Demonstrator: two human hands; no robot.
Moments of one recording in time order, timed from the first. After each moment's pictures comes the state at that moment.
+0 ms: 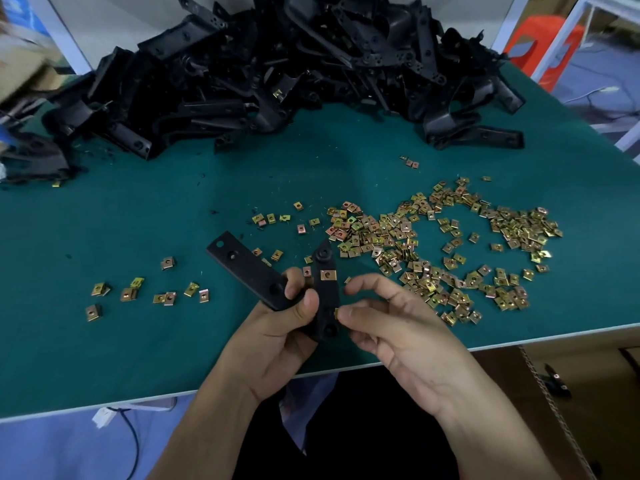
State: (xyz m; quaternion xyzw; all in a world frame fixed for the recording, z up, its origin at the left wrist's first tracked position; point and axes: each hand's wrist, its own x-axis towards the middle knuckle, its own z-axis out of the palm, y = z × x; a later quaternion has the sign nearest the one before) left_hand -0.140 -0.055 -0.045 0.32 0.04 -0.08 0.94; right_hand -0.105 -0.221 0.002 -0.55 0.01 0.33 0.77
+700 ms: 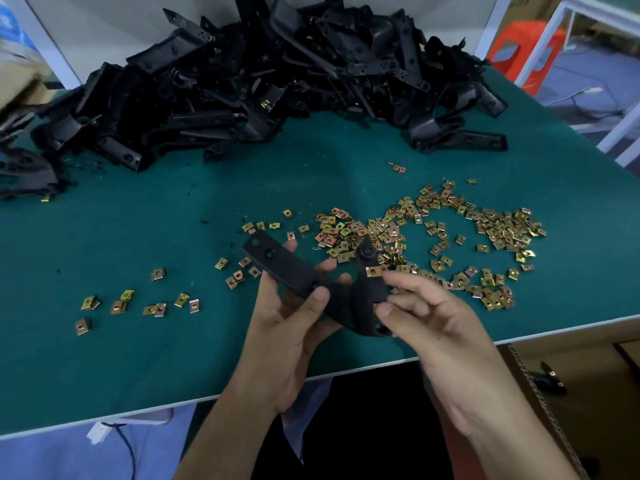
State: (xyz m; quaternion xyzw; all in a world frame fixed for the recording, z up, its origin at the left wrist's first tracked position) left_hand -0.135 -0.085 -0.039 0.41 0.10 0.06 0.90; right_hand -0.112 -0.255 0.009 -0.66 -0.01 0.15 0.74
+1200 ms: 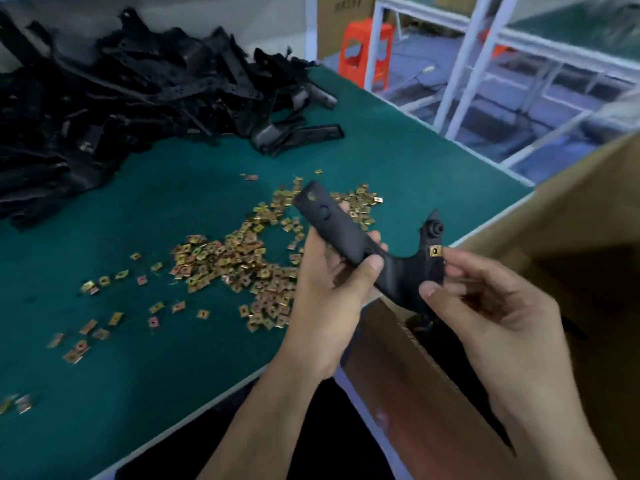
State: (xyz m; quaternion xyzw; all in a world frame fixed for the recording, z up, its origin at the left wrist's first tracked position) left_hand -0.086 -0.259 -0.004 0.58 -0.07 -0.05 0.81; right_hand -0.155 -0.407 0.024 -0.72 0.13 -0.21 0.65
